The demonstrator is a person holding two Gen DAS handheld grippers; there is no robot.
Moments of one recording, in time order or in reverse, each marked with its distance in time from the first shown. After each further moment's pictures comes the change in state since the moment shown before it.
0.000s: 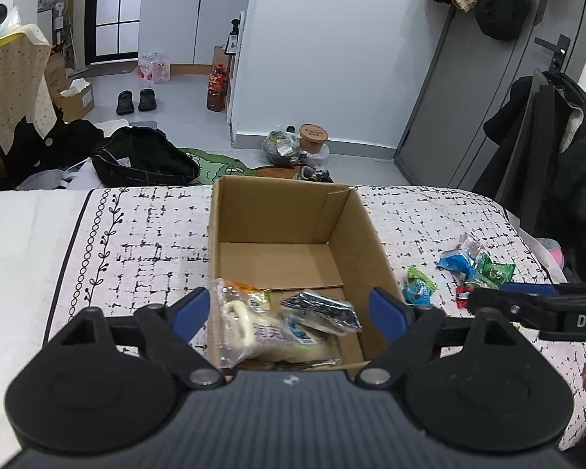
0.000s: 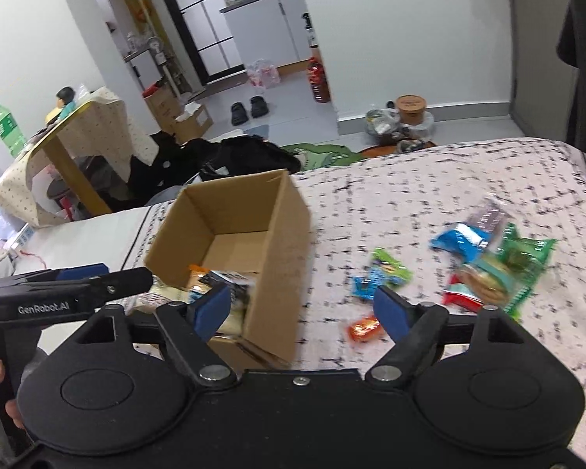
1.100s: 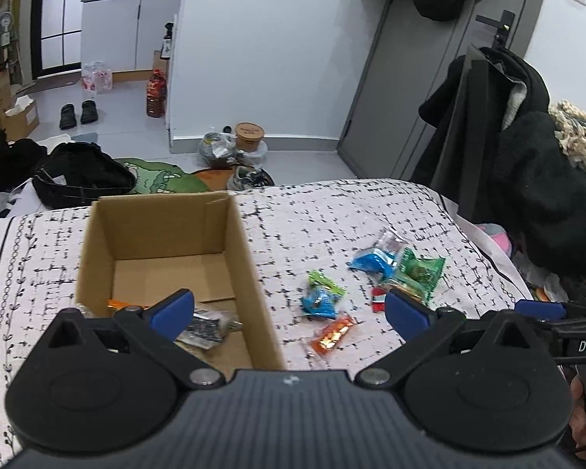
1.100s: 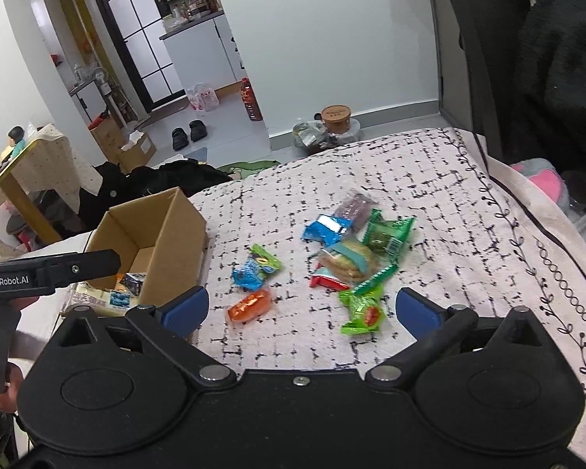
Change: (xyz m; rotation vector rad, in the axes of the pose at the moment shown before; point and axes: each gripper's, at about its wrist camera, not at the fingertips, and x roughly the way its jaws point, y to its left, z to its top) left arm 0.013 -0.089 0.007 0.087 0.016 -0.132; right arm -0.055 -0.089 -0.024 0.100 -0.052 -0.136
